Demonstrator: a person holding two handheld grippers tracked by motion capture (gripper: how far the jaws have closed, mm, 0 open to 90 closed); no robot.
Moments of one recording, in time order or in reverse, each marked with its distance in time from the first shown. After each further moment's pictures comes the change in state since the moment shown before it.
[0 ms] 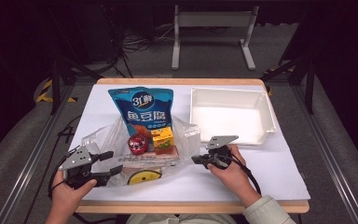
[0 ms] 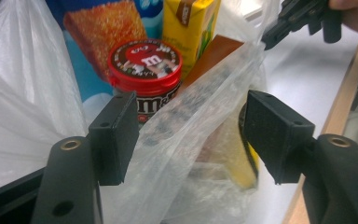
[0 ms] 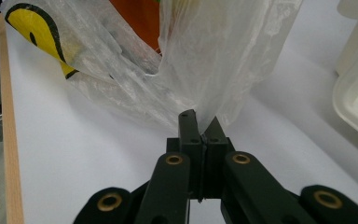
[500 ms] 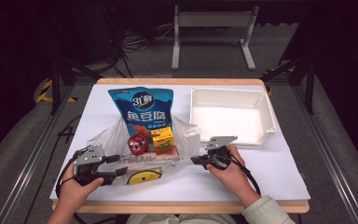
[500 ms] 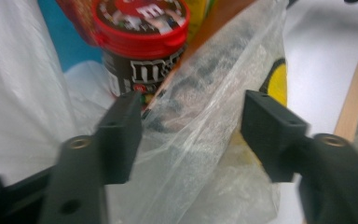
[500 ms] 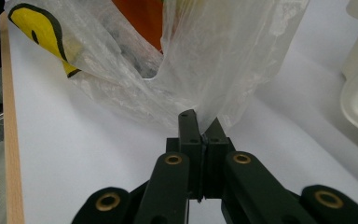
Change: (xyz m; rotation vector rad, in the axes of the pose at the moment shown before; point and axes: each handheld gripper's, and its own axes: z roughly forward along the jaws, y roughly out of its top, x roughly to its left) left arm 0.008 -0.009 0.022 0.131 -0.022 0.024; right arm 0.002 0.000 0.002 -0.002 0.003 -0.004
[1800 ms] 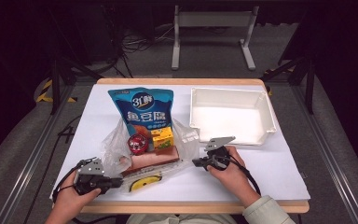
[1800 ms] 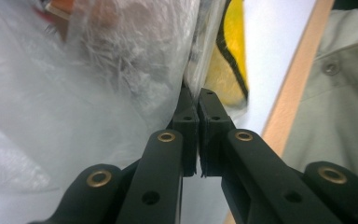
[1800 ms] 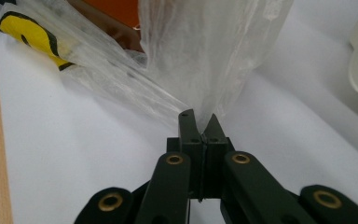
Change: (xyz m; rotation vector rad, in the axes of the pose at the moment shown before) left arm -0.002 -0.026 0.004 0.192 -0.138 -0.010; right arm -0.004 -0.006 0.006 0.072 -0.013 0.020
